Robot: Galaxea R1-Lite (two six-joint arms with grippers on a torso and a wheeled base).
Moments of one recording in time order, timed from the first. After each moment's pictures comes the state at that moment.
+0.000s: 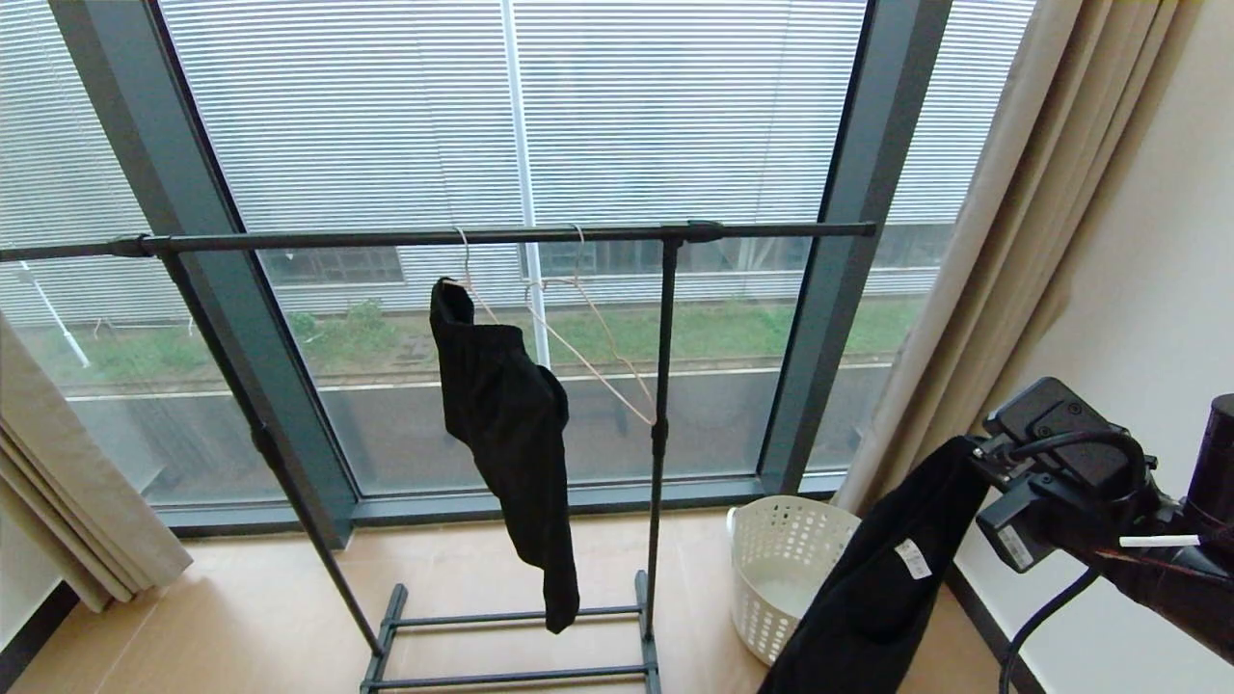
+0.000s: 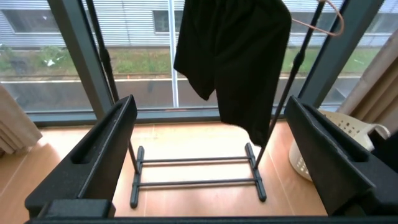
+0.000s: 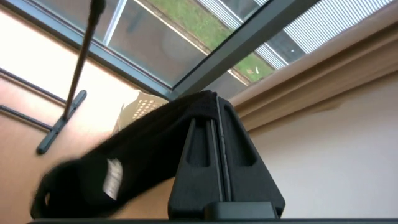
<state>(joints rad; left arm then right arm) 0.00 0.00 -0.03 0.07 0.00 -0.01 0.35 1.43 -0.36 -0.76 -0.27 -0.53</state>
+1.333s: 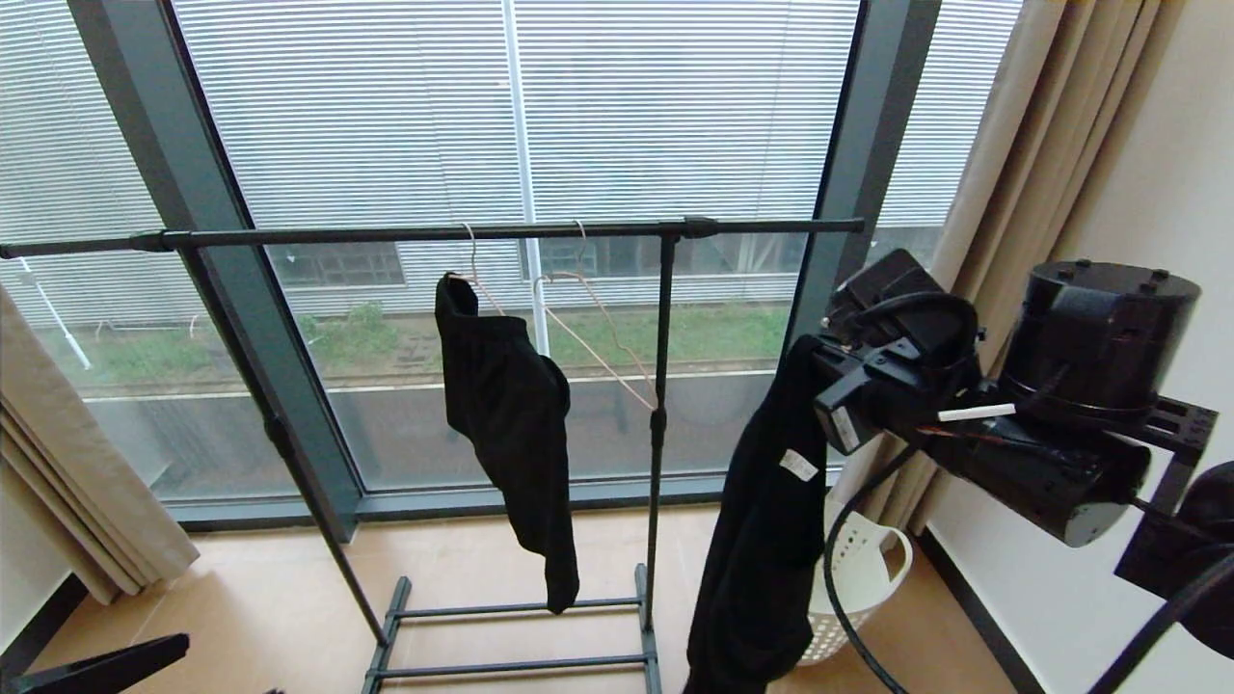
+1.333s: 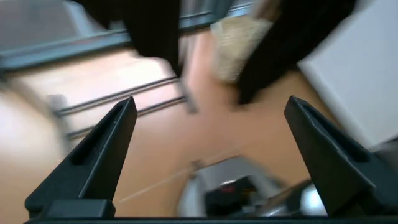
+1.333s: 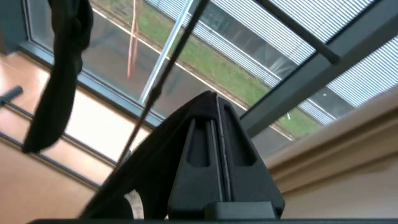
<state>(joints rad) -0.22 0.79 -0.29 -0.04 -0.25 -0.10 0.59 1.66 -0.78 -0.72 -0.29 -0.40</state>
